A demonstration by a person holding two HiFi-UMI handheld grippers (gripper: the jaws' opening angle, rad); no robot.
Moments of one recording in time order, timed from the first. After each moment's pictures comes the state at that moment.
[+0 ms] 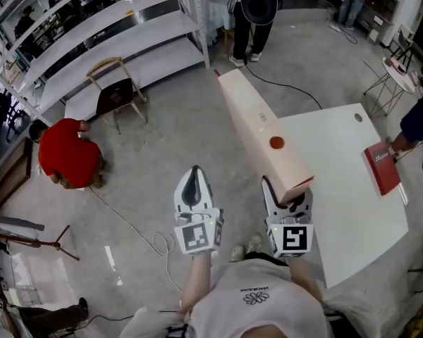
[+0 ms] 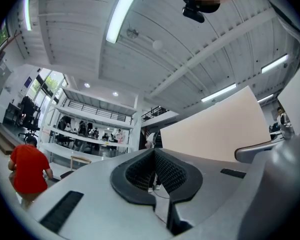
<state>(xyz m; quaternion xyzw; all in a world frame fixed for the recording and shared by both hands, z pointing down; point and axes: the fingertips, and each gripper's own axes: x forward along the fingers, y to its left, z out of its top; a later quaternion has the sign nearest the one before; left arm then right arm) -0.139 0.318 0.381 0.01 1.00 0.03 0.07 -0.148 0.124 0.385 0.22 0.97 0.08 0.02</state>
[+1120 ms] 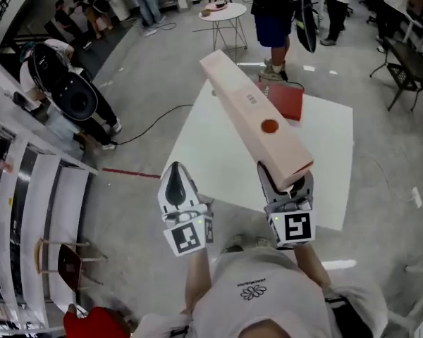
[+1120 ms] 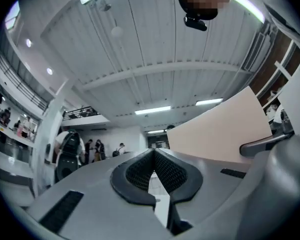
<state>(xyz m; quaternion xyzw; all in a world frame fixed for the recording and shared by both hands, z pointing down) -0.299 -0.031 0.338 -0.41 0.90 0.02 0.16 -0.150 -0.181 0.360 -0.22 0.97 0.07 0.09</state>
